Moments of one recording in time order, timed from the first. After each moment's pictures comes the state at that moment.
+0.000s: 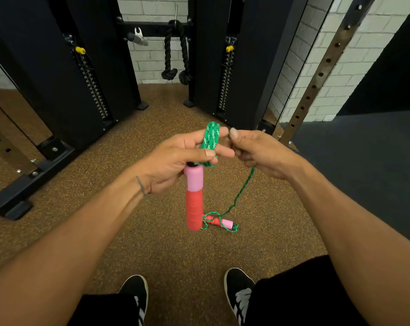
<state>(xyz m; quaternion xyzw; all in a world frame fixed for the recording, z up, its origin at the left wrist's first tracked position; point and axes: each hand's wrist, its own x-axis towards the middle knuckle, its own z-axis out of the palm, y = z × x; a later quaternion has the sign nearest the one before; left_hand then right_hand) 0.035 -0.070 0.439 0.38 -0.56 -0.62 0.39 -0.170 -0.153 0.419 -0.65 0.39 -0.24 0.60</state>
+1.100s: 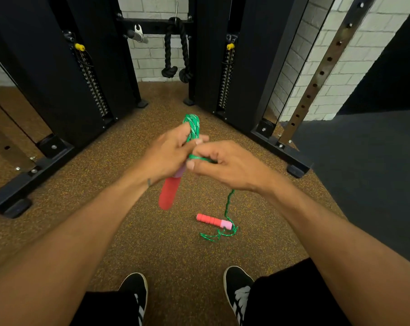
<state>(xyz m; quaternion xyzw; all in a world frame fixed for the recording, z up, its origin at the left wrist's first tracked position) 0.048 -0.079 0.429 0.58 -0.65 -0.36 0.35 -0.123 -0.099 0.438 -0.90 0.28 -0.17 0.28</state>
